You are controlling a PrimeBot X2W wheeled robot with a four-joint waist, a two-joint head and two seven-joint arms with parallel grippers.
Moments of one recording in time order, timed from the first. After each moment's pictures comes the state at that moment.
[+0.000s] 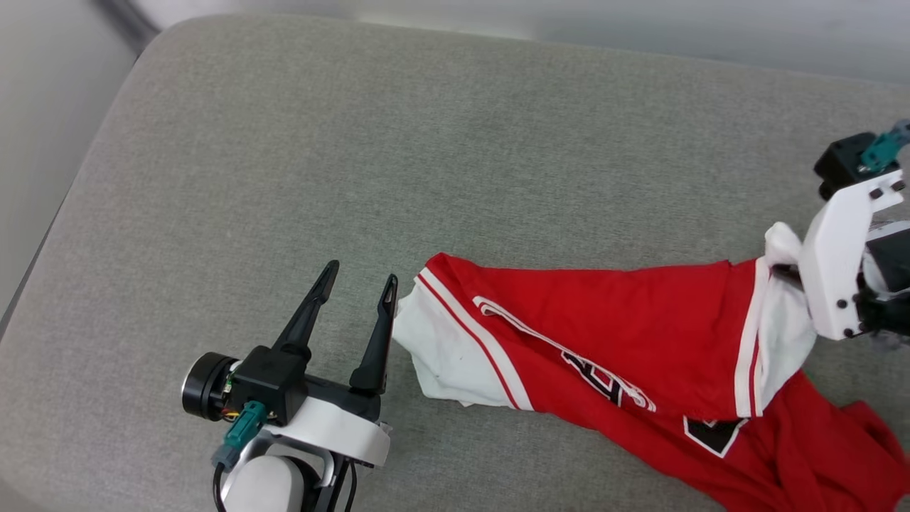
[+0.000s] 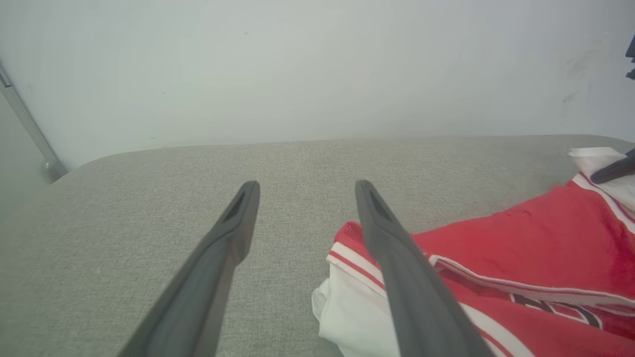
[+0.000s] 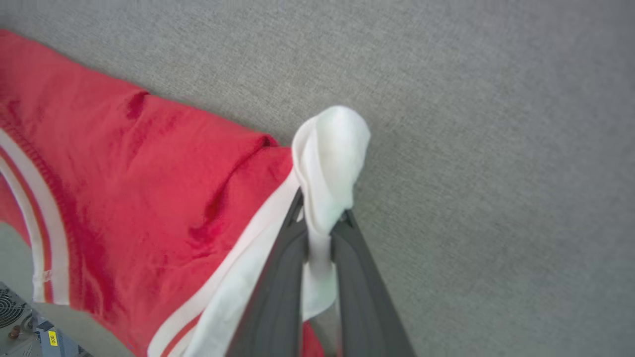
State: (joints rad) left arm -0.15 0.05 -0.17 0.06 -0.09 -0.13 -0.26; right arm -0.58 -0.50 0.23 0.17 0.57 0.13 1.09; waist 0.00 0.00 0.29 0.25
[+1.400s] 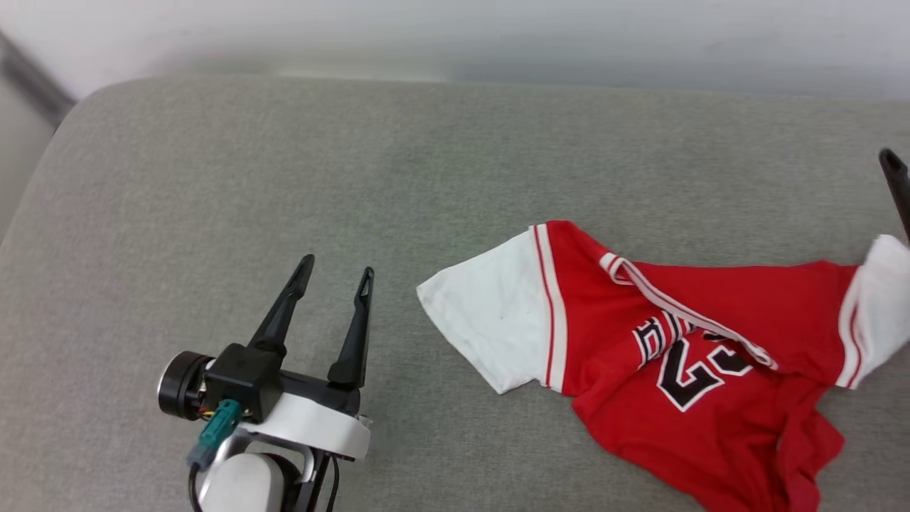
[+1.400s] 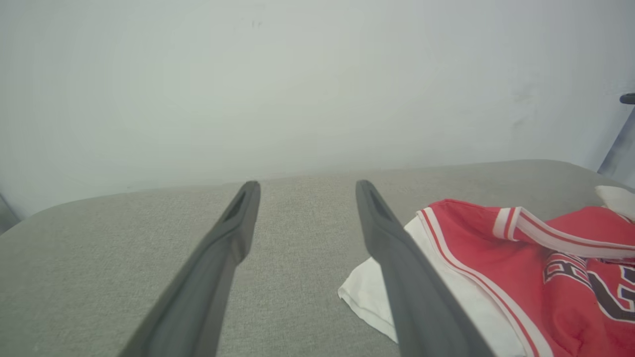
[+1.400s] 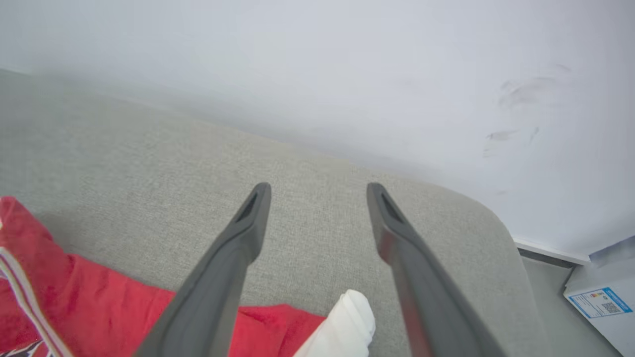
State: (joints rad) left arm -0.15 0.07 -0.13 0.05 -0.10 -0.13 -0.26; right arm -0.54 -0.61 0.10 0.32 0.42 0.13 0.27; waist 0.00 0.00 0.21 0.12
